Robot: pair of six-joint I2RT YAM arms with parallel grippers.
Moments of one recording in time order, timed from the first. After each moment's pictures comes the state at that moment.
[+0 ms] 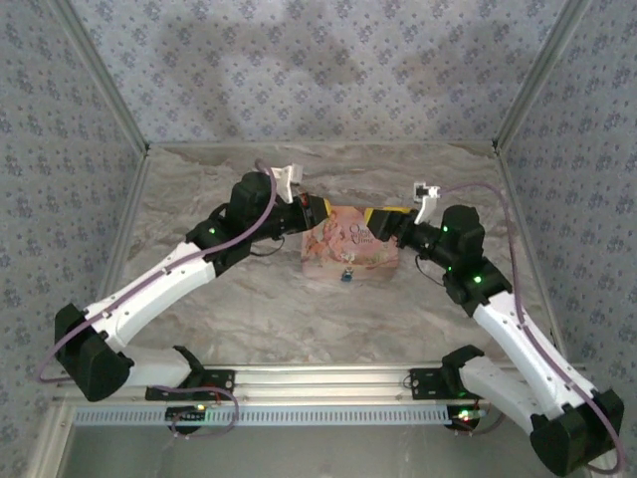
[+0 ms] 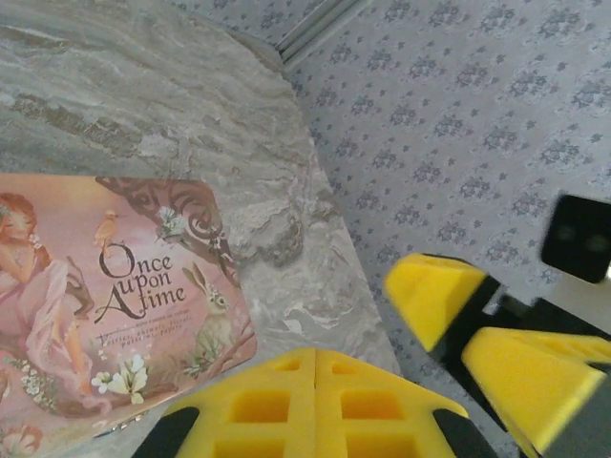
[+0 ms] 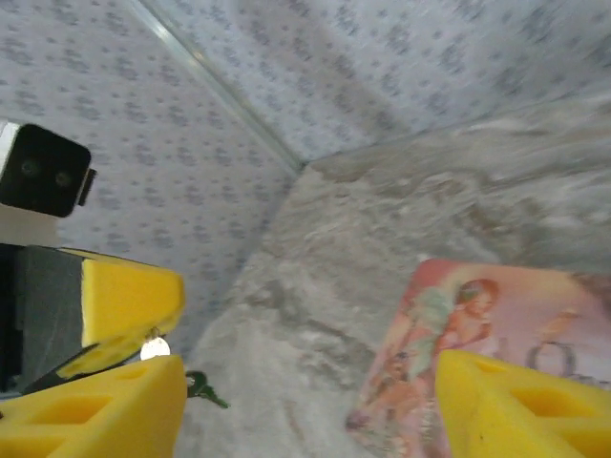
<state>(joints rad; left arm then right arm) -0.77 1.28 1.16 -0.20 0.22 -0.85 0.40 0.89 0.74 0.01 -0.43 0.68</state>
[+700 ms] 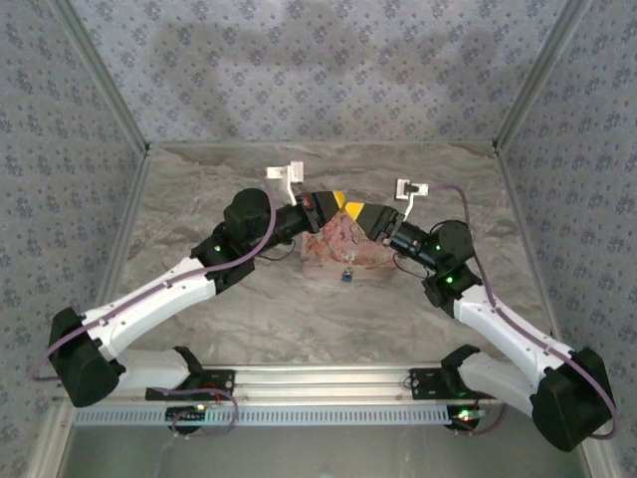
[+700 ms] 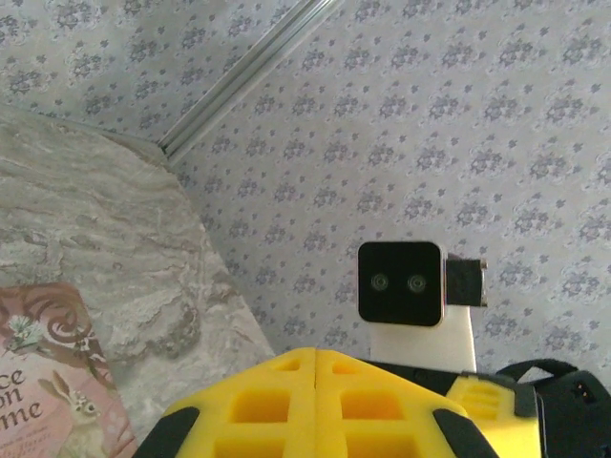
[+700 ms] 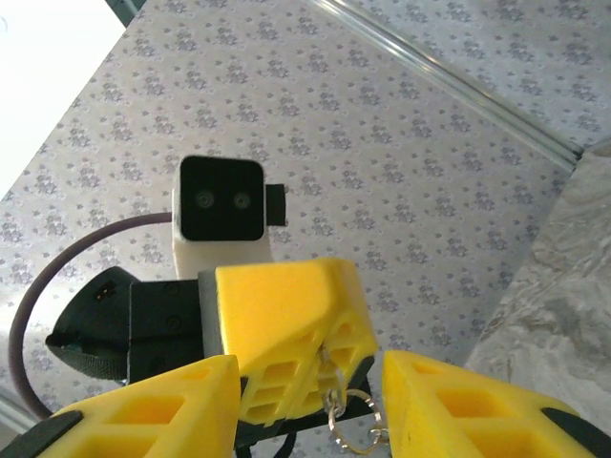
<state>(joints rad) -0.88 1.23 1.07 0.17 0.13 -0.89 0.54 1.01 0.62 0.72 -0.55 1.19</state>
